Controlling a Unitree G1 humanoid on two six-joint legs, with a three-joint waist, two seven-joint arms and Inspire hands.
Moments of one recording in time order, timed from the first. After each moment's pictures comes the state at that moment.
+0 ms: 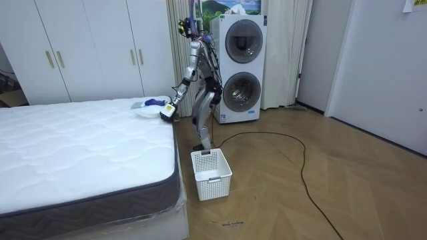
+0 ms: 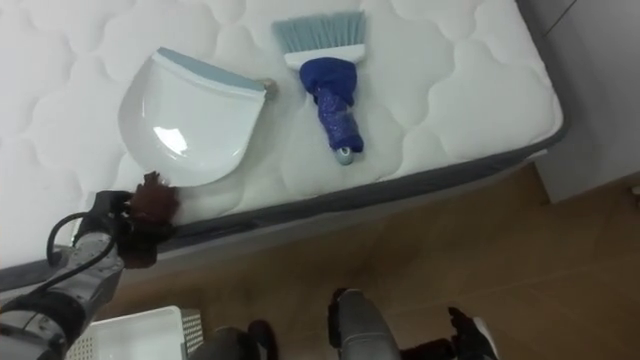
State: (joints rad) left arm -0.54 0.33 -0.23 1.28 0.03 -0.05 0.39; right arm -0.10 -0.32 0.37 1.14 0.27 -0.02 -0.16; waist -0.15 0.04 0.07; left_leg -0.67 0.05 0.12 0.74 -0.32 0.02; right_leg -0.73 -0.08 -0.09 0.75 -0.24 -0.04
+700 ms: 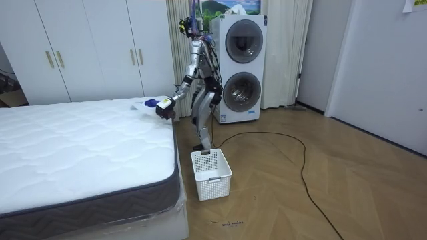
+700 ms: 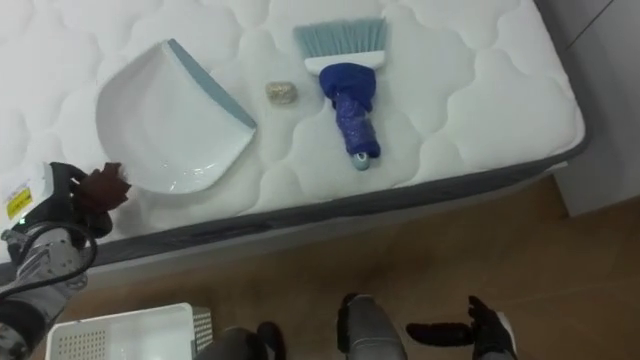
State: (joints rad) left arm -0.49 0.42 -0.23 1.25 0.43 -0.07 0.61; right arm -0.10 -0.34 0.25 1.14 0.44 -0.07 -0.16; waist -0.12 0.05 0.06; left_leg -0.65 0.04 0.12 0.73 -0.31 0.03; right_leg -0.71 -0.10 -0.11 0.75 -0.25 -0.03
